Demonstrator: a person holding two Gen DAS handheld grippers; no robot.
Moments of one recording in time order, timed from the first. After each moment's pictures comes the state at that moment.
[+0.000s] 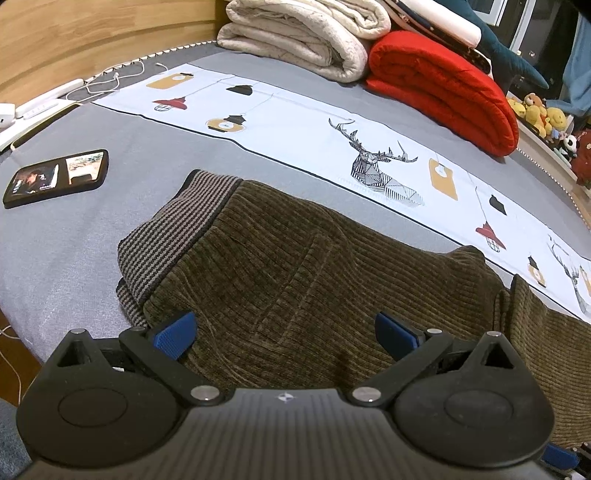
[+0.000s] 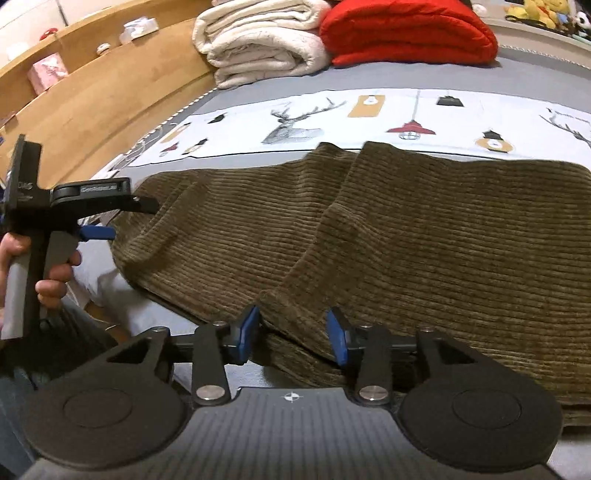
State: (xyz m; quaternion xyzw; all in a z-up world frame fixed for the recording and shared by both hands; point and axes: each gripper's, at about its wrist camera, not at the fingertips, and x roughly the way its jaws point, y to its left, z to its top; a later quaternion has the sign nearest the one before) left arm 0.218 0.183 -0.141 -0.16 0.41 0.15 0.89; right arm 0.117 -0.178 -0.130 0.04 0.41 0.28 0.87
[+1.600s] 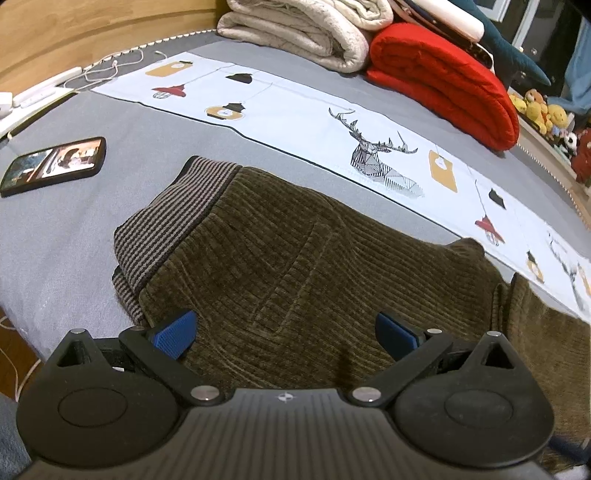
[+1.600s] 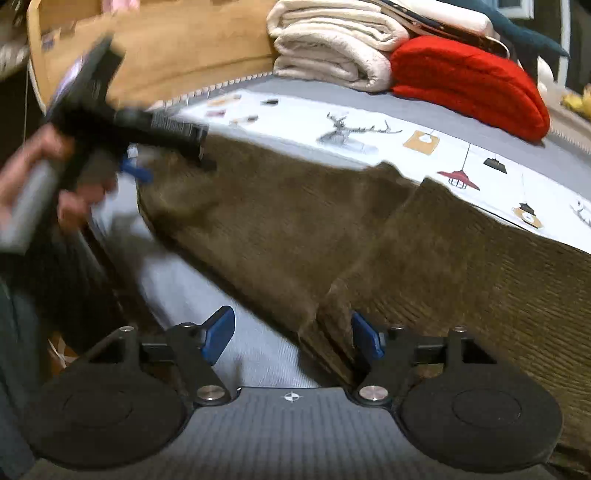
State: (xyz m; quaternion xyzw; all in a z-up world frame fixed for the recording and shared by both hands) left arm 0.217 0.186 -0.143 -0.17 0.42 0.14 0.88; right arm 0.102 -0.144 -0.105 -0.06 0.36 0.32 0.88
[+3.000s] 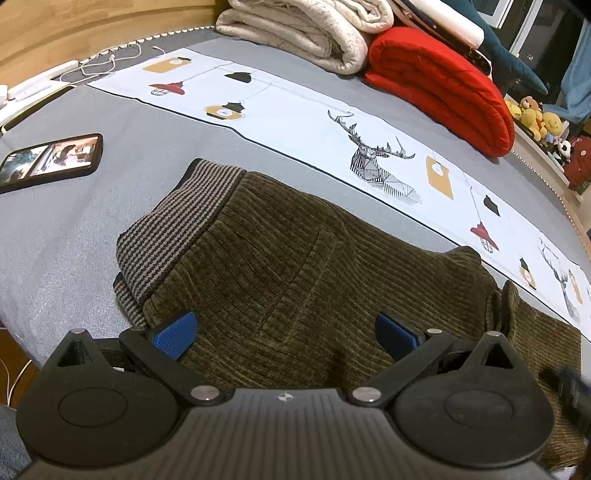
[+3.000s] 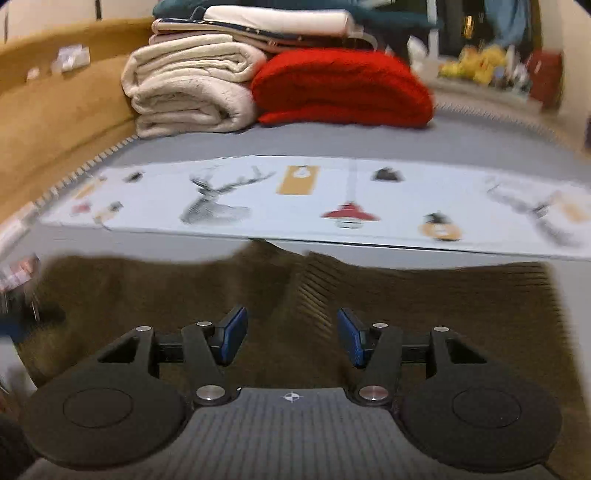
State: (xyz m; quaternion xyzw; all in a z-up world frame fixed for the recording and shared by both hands) left arm 0.218 0.199 -0.144 -0.18 0.42 0.13 0.88; right arm 0.153 -0.127 -0.100 -0.03 0.33 0.10 0.94
